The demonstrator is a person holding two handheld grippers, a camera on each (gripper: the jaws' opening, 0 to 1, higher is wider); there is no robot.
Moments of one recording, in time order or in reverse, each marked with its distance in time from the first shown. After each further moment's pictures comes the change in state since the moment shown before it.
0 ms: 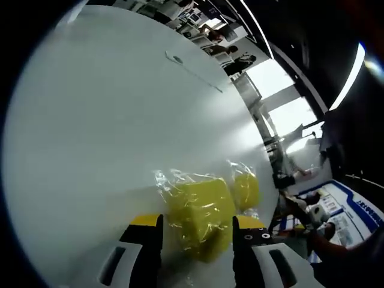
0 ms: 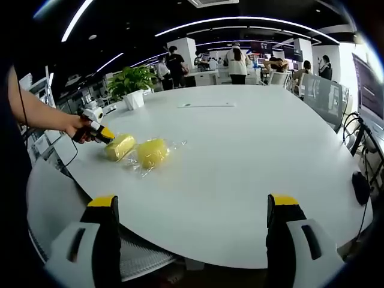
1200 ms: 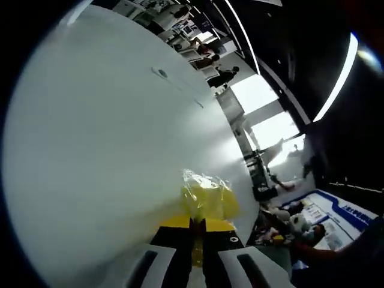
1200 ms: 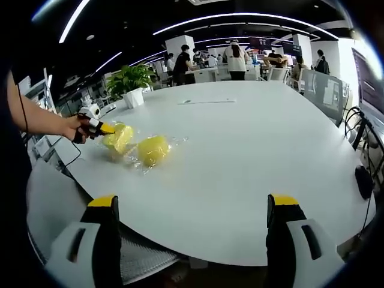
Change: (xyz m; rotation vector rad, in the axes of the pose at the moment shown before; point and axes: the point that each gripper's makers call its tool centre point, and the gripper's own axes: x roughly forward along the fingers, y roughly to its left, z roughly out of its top) left arm -0.017 -0.036 0.013 0.007 -0.130 -0.159; right arm 0.005 0.006 -0.005 0.021 0.018 0.006
